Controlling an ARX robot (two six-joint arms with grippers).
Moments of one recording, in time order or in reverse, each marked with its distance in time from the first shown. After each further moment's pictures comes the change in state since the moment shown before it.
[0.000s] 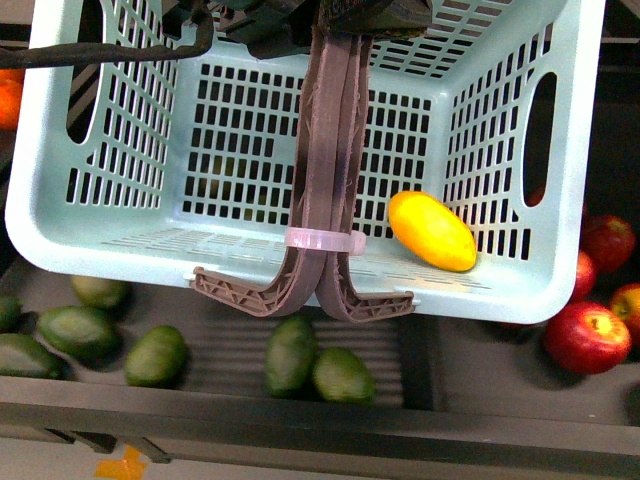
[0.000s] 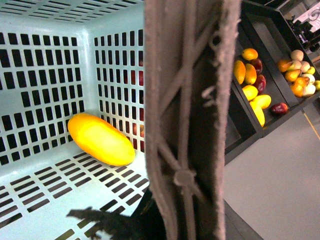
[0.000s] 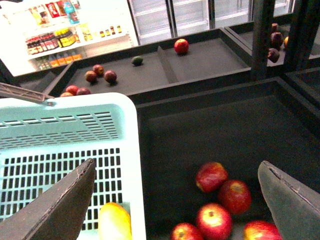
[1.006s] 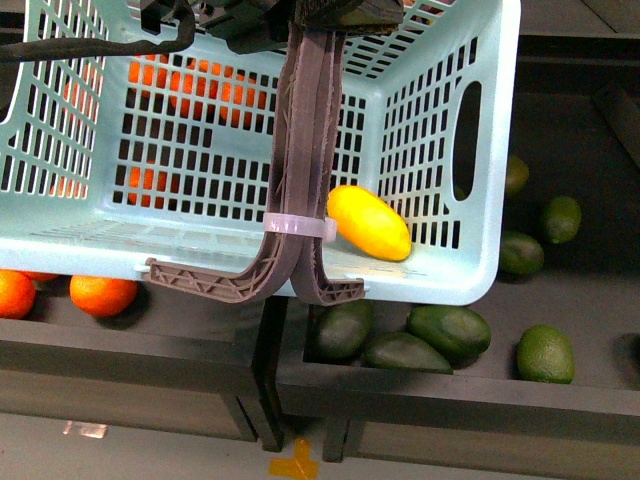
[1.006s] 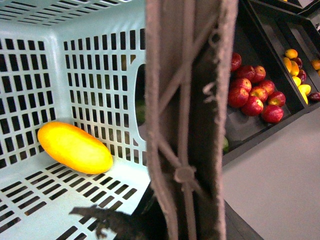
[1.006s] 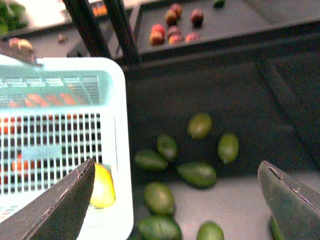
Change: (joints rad) left arm 0.014 0.000 0.002 -0.001 -0.030 0.005; right arm -0.080 0.051 0.089 -0.294 -0.165 0.033
